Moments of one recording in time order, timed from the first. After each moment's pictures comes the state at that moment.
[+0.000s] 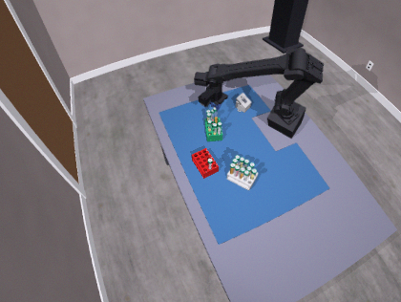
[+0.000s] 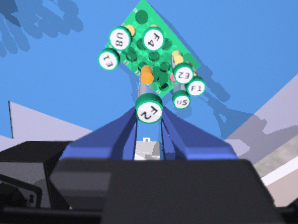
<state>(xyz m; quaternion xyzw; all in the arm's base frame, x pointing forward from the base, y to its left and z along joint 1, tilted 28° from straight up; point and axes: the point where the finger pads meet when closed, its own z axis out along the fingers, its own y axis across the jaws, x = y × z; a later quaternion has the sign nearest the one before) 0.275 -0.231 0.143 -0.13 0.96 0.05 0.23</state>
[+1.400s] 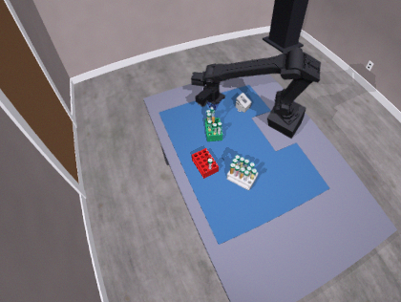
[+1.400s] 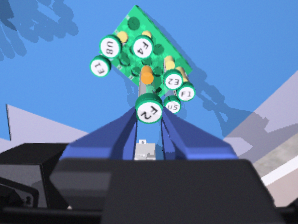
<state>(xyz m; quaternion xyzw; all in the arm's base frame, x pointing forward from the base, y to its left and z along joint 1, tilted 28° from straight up) 0.285 -0.240 0.147 -0.13 0.96 0.05 0.23</state>
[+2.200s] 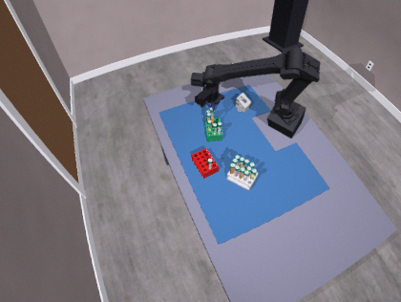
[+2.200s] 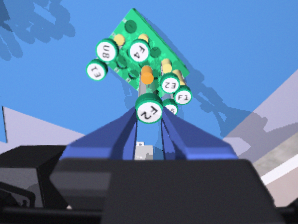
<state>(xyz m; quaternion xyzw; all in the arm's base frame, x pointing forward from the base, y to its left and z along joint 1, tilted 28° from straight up) 0.290 -0.242 0.146 -0.13 0.96 0.04 0.24</state>
